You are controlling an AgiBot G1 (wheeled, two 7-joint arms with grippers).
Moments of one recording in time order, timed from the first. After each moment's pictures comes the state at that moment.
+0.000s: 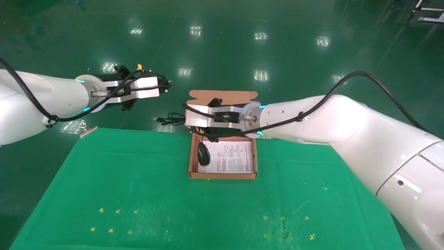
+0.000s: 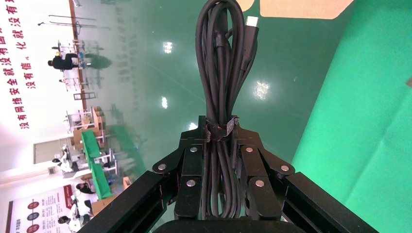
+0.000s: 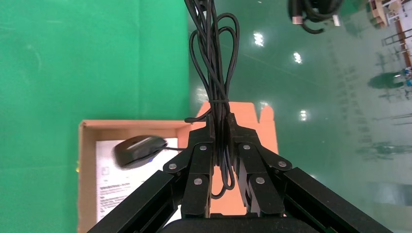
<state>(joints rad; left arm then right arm) -1.62 1.11 0.83 -1.10 2.58 0.89 -0.58 1.72 -1.37 -1.22 0.66 -1.46 -0.60 -0.02</state>
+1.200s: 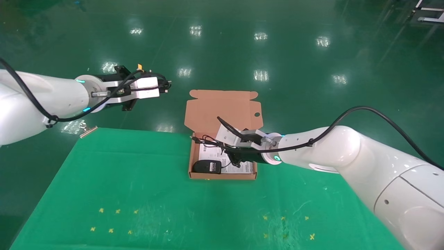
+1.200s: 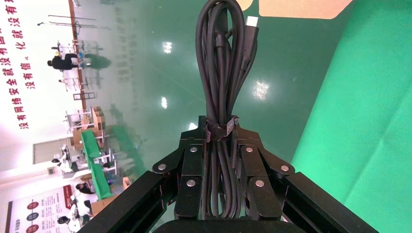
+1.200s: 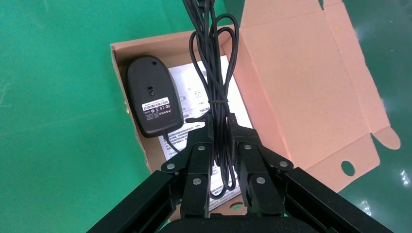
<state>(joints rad) -1.61 1.11 0.83 -1.10 2.57 0.89 -0.58 1.65 -1.35 -1.37 0.49 -1.29 -0.57 0.13</state>
